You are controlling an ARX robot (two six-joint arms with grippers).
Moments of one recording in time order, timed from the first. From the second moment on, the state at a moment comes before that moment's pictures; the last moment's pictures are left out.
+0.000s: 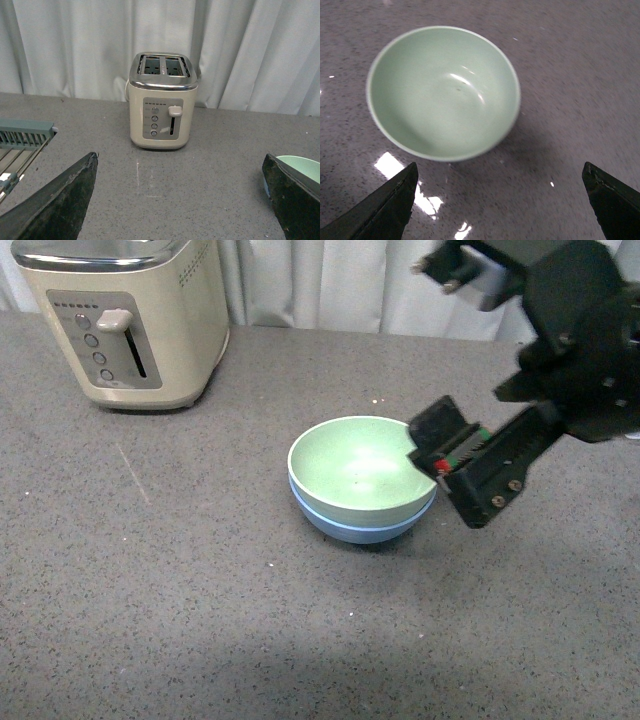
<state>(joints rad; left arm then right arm) 0.00 0.00 0.02 0.00 0.00 0.00 0.38 1.59 0.78 0.01 -0.08 -0.30</state>
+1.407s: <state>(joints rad) 0.00 0.00 0.02 0.00 0.00 0.00 0.12 1.14 0.10 0.94 0.12 0.01</state>
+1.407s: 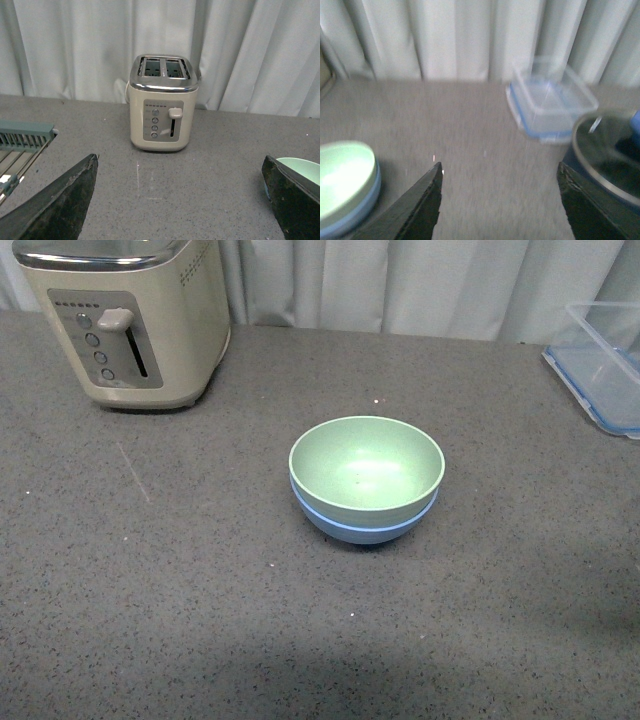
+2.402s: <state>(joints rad) 0.00 0.00 0.02 0.00 0.00 0.00 0.00 0.40 0.01 0.40 0.00 0.00</state>
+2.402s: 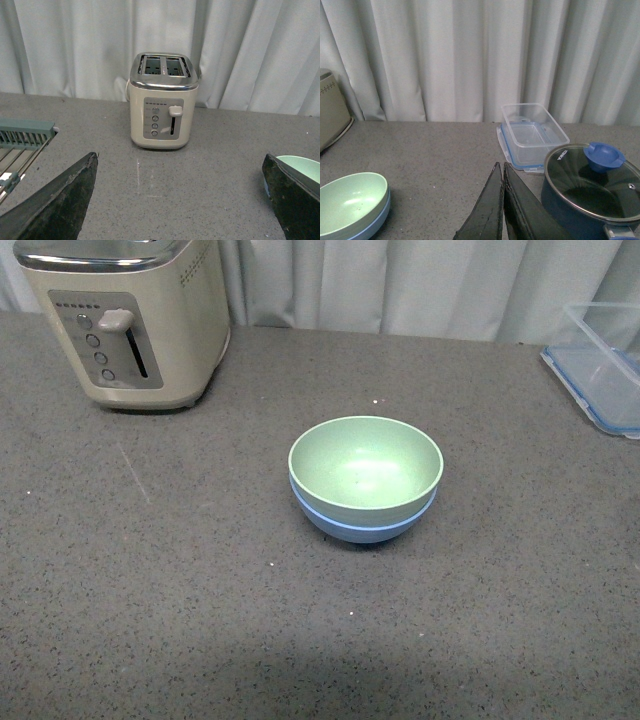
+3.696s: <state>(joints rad) 0.00 0.00 0.02 0.00 0.00 0.00 0.00 0.00 0.01 0.00 0.00 0.00</state>
